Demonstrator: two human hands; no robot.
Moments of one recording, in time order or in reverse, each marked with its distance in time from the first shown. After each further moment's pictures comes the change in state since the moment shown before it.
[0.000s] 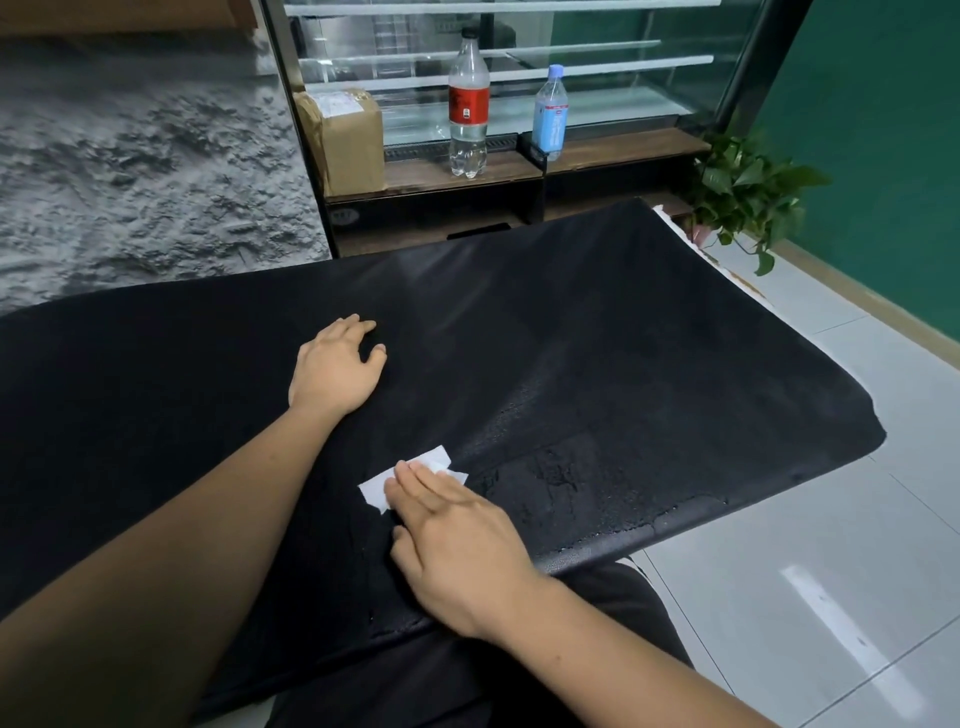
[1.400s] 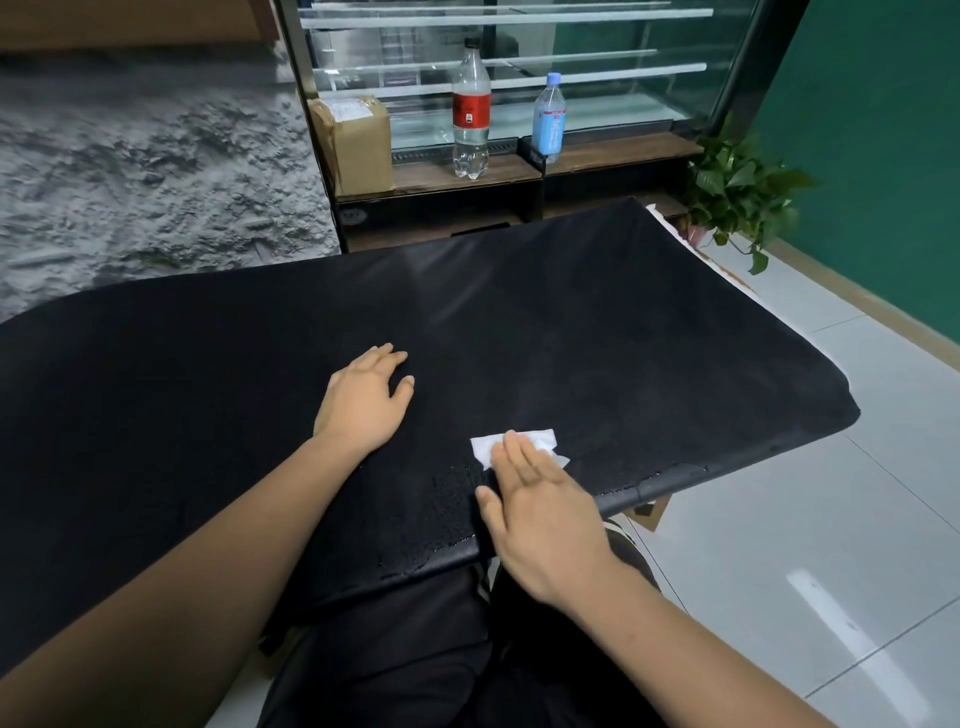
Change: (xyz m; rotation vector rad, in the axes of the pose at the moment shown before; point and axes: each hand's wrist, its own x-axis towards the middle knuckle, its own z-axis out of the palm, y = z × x) left_hand -0.089 0.033 -0.008 -0.032 -0.043 0.077; right_hand -0.058 0.039 -0.015 -0.229 0.003 0.294
